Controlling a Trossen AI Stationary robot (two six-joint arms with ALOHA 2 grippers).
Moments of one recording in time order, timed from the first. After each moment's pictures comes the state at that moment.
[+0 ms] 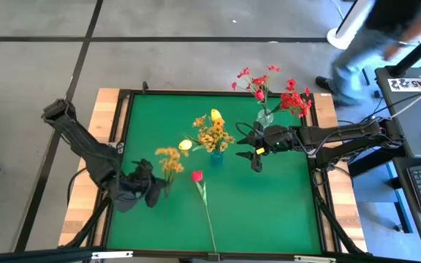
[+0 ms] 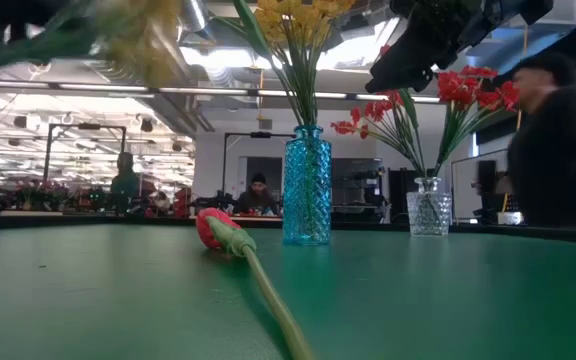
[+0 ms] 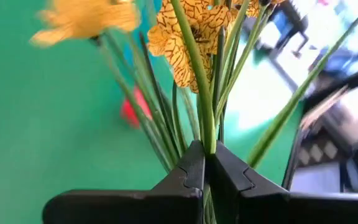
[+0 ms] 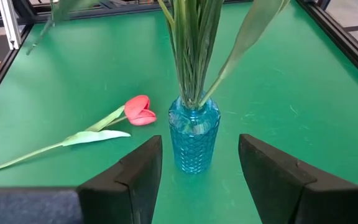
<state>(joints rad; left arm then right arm) -0.80 1.17 0.78 -0.49 -0.83 -1.48 0.04 1.18 0.83 -0.18 0.08 0.11</state>
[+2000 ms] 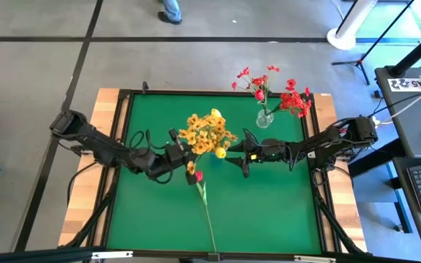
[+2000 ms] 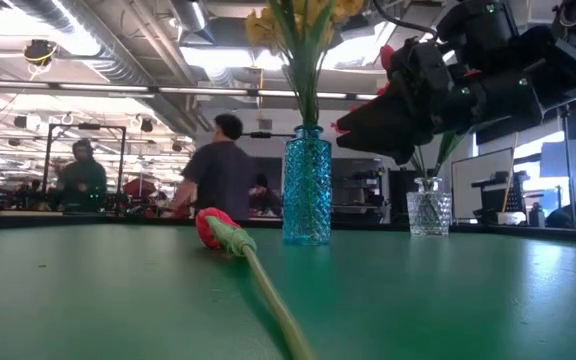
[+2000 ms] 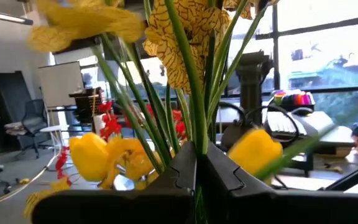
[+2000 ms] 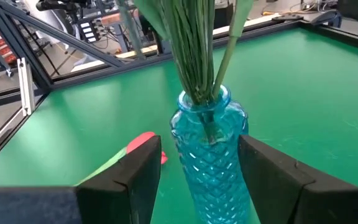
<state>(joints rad) -0.35 1.45 0.78 0.94 -0.81 0.28 0.04 1.54 0.44 0.89 0.08 0.25</state>
